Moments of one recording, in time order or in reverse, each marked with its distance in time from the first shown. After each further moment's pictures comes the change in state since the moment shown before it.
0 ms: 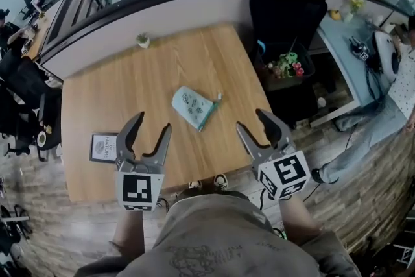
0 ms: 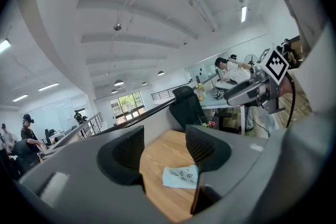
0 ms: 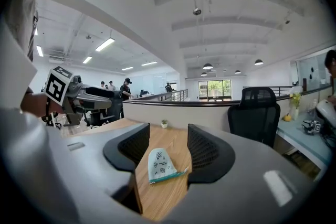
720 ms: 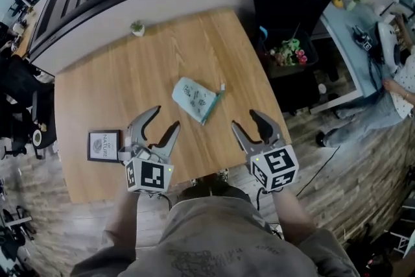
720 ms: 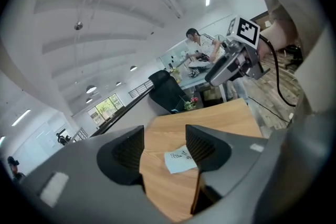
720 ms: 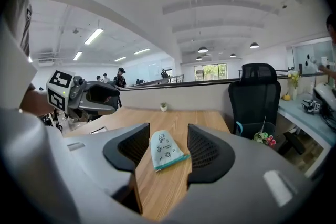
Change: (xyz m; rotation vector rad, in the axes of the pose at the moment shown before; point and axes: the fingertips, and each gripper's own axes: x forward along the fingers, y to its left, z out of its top) left arm 0.053 -0.010 -0.089 0.331 0.063 -0.225; right arm 0.053 0.013 -0.068 0.093 0.167 -0.028
